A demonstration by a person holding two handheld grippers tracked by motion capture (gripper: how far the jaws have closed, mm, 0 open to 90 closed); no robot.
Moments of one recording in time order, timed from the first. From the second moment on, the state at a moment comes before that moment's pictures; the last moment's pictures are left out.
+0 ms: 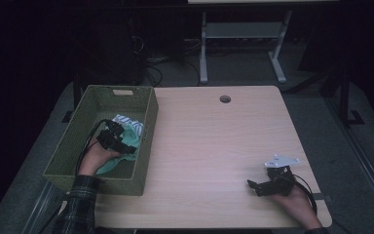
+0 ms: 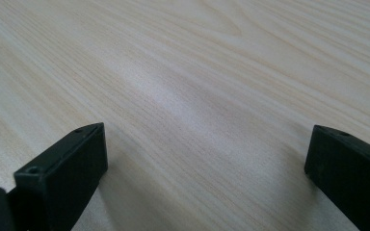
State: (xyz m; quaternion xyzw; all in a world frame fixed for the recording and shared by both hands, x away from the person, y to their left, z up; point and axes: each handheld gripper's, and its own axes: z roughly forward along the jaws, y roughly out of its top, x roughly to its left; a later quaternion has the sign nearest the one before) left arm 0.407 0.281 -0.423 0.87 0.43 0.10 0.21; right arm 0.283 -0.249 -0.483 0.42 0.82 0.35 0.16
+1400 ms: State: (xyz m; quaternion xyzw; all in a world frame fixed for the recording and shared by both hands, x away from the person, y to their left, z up) left arm 0.406 0.290 -0.414 0.86 0.47 0.07 0.19; right arm 0.283 -0.249 -0.483 0.42 0.82 0.35 0.16
